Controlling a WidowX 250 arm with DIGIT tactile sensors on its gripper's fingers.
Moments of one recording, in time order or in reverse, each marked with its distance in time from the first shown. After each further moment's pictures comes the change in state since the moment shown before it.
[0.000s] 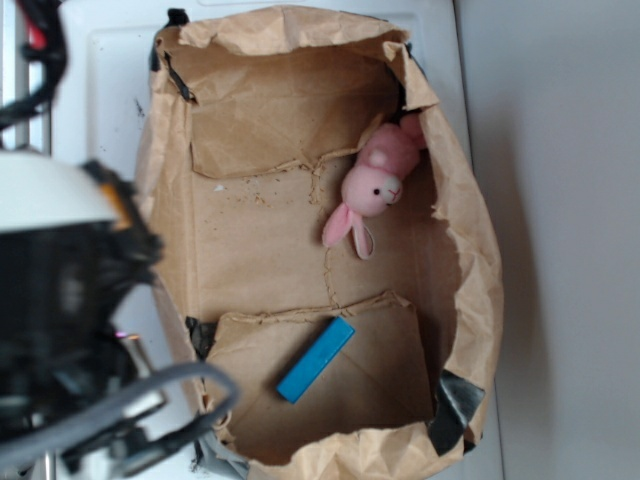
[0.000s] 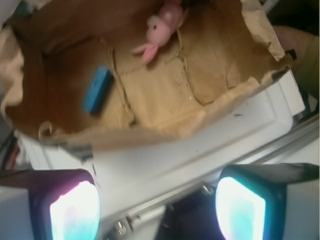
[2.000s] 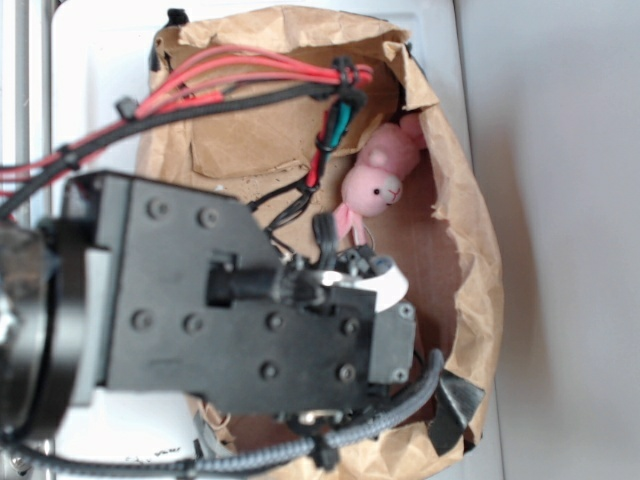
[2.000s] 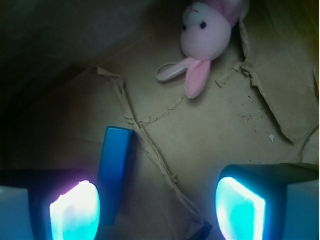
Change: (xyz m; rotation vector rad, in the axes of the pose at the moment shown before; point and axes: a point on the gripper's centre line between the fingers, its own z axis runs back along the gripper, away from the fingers) arm 0.045 -0.039 -0.122 0.007 0.014 0.165
